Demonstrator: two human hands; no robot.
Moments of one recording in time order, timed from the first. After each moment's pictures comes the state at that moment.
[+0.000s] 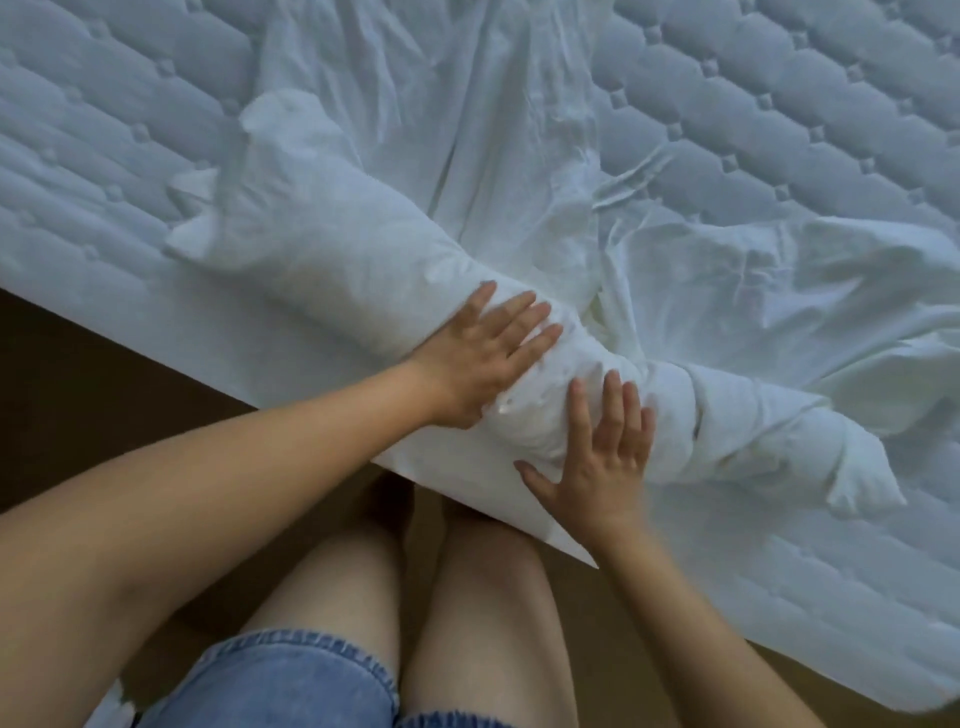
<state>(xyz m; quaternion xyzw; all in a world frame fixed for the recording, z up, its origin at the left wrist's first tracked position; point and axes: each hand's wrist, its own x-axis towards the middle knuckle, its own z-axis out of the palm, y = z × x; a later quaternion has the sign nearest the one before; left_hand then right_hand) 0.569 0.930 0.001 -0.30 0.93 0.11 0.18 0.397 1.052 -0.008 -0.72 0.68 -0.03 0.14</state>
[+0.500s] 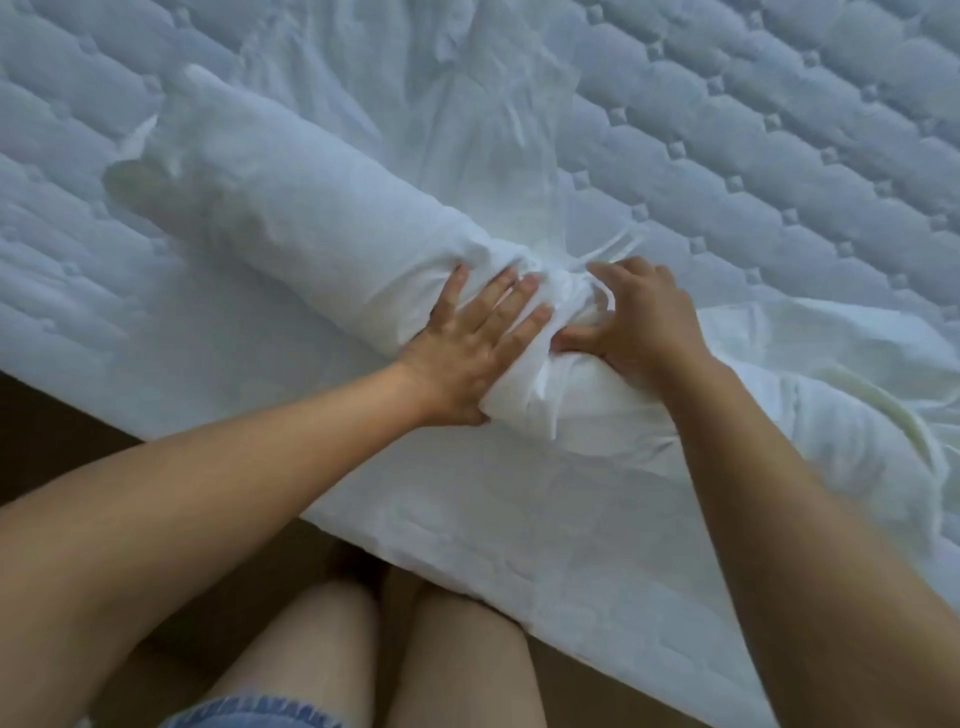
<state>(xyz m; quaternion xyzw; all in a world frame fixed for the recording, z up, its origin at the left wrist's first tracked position) 0.526 0.855 -0.022 -0.38 0.92 0.06 0.10 0.323 0.810 0.001 -0.64 0.69 0.07 0.34</state>
